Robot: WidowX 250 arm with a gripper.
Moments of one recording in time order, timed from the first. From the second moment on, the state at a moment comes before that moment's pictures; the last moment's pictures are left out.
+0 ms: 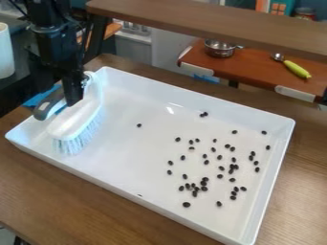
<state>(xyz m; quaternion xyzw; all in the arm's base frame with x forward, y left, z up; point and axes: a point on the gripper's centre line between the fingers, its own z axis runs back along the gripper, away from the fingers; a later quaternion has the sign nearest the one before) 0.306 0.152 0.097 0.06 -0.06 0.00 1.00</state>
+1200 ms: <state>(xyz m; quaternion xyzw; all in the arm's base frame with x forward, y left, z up) 0.309 0.140 0.071 0.06 -0.03 0.04 1.00</state>
